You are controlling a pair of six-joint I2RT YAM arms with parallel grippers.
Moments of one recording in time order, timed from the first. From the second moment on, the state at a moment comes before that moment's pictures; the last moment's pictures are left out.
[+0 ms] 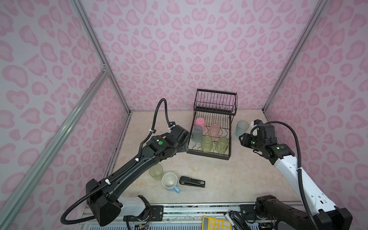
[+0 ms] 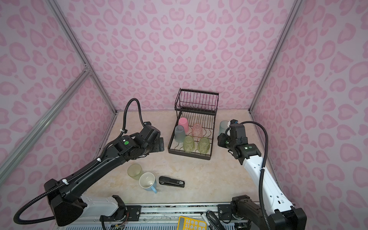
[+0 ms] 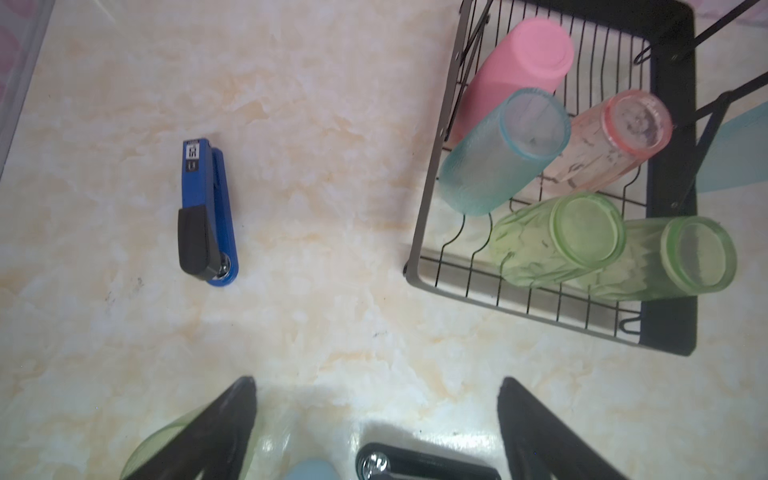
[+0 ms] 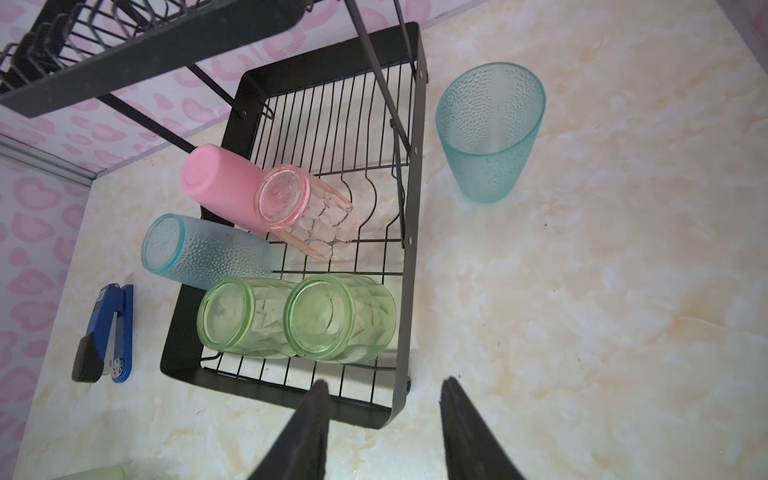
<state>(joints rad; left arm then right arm) -0.75 1.33 1.31 -1.01 -0.37 -0.73 0.18 1.07 0.98 -0.64 -0.06 0.44</state>
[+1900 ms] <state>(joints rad) -0.83 1.34 0.94 -1.11 -0.07 -1.57 0.33 0.95 0.81 -0.62 0.02 0.44</state>
